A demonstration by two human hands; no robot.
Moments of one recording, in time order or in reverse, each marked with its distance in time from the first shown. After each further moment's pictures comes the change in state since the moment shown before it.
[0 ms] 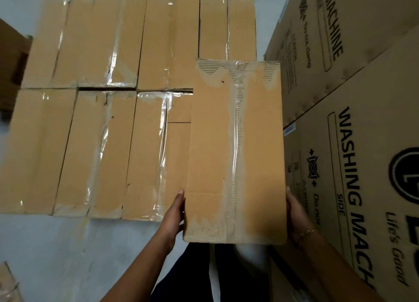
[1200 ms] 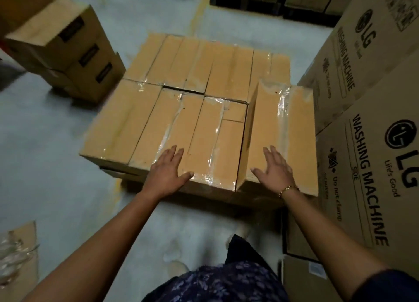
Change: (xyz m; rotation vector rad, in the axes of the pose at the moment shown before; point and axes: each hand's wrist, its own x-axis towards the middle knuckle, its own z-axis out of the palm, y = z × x) left_hand -0.203 -0.082 -0.233 1.053 0.456 0.780; right_hand -0.215 0.077 0.189 -1.453 0.235 -0.838
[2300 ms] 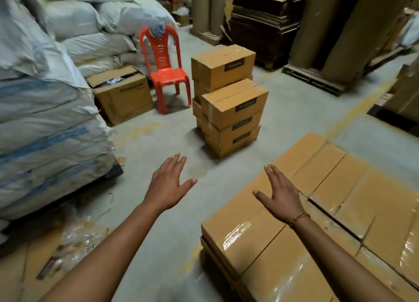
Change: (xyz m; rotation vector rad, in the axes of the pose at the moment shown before) left_hand 0.000 -0.453 -0.310 -0.148 0.570 -0.507; right_hand 0.189 -0.637 0.032 -0.094 -0.001 -0.810
